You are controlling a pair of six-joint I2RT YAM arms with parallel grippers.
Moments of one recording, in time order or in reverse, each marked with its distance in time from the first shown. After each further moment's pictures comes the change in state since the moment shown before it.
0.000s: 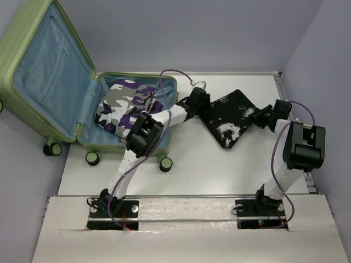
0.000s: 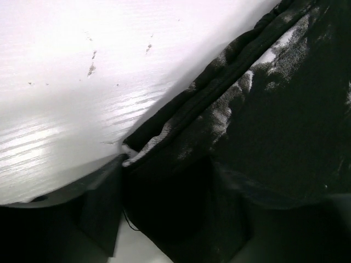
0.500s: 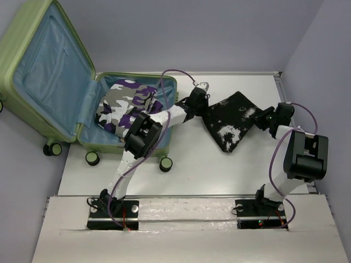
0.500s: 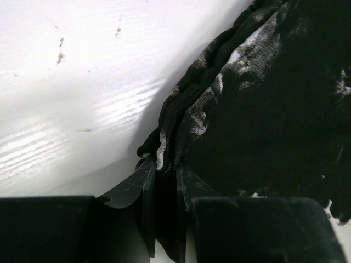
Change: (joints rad) left arm -0.002 -0.032 -0.053 0.048 0.074 0.036; right arm -0.006 -0.117 -0.105 0.068 -0.016 0.013
